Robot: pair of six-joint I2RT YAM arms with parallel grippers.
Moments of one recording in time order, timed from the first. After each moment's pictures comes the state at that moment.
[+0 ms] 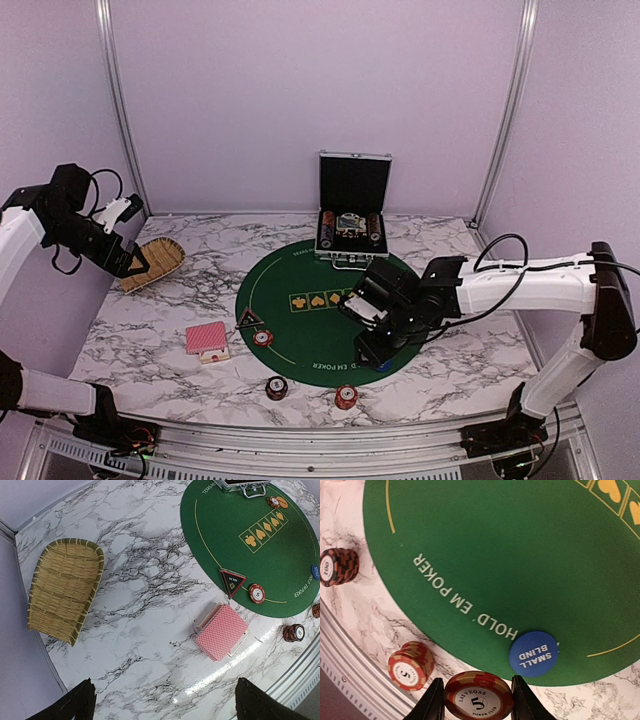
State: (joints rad) left arm 0.04 1.18 1.28 -1.17 0.33 0.46; right arm 1.03 1.55 1.09 -0.75 -0.04 0.32
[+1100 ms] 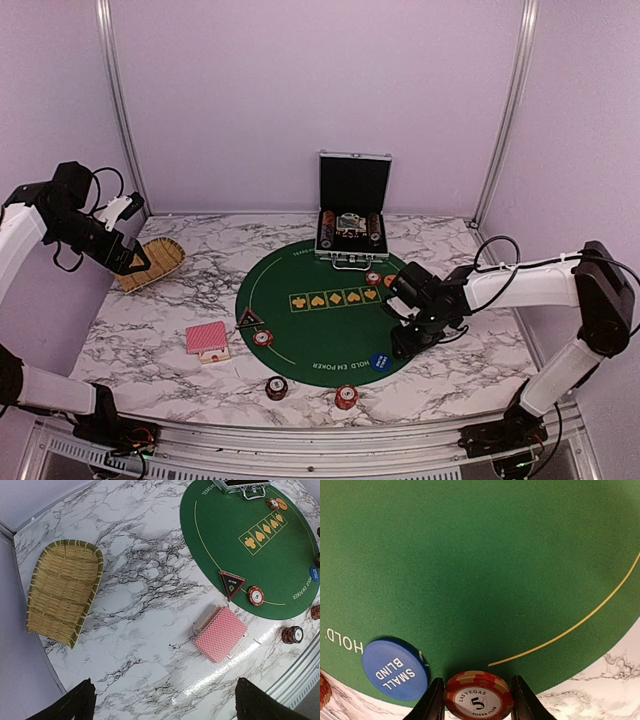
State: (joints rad) left arm 0.04 1.20 1.30 -1.17 0.34 0.46; right arm 0.75 1.56 0.86 -0.62 0.03 0.29
